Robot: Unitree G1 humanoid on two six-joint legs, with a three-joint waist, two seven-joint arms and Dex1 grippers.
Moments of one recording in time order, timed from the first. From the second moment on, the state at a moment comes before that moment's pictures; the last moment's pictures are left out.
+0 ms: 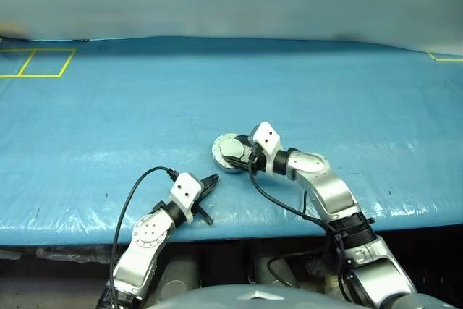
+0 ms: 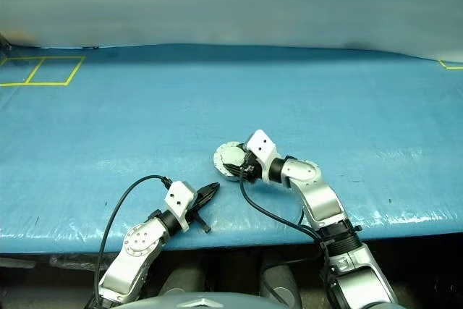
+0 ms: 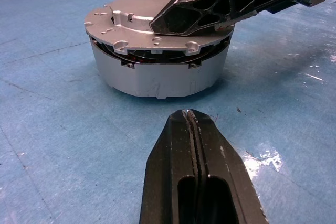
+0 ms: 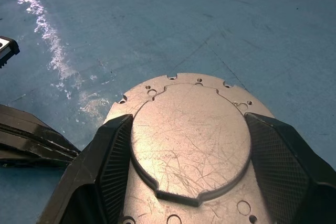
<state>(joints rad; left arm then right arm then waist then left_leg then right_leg) 0.17 0.25 -0.26 -0.09 -0.04 -0.07 -0.48 -0.34 -0.33 0.25 0.02 0.14 0.33 0.77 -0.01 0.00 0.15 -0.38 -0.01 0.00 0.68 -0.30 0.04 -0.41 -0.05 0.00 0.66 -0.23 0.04</state>
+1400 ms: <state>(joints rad) 0.16 0.25 -0.27 -0.08 -0.04 -0.07 -0.48 -0.38 -0.33 0.26 0.07 0.13 0.33 0.78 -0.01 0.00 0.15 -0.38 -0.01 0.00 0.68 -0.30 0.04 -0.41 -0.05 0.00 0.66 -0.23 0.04</state>
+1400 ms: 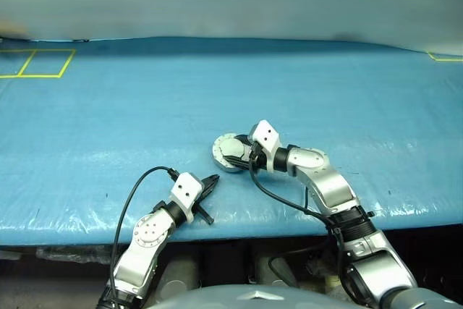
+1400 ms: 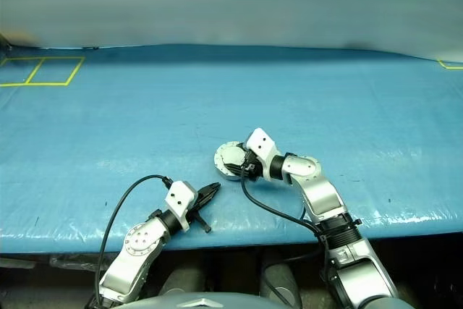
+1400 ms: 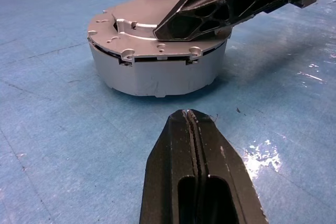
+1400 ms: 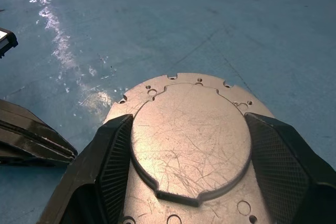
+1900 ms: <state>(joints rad) 0.16 0.25 -0.27 -0.08 -0.04 -0.07 -0.48 -0.37 -0.32 0.26 0.08 0.12 0.31 0.76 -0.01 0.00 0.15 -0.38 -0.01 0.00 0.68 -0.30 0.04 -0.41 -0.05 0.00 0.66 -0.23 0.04</state>
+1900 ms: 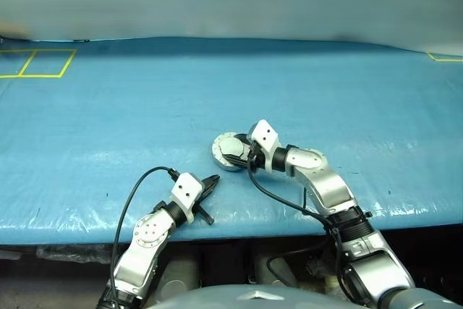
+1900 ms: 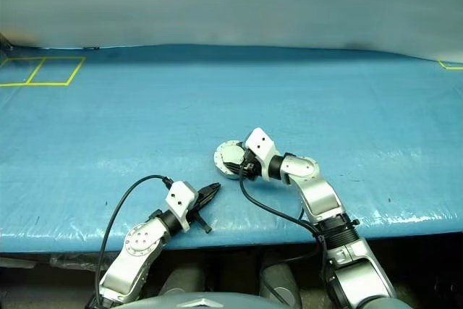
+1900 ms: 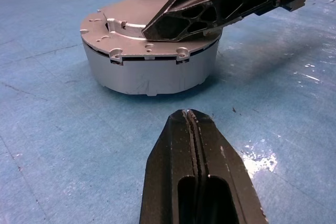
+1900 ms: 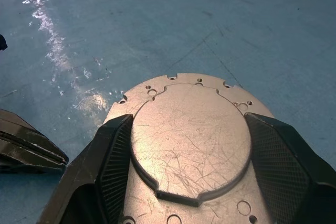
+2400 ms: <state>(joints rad) 0.16 0.25 -0.27 -0.08 -0.04 -0.07 -0.48 -0.38 -0.32 0.27 0.09 0.10 0.31 0.74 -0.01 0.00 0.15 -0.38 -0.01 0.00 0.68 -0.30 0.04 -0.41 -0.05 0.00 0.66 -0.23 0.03</state>
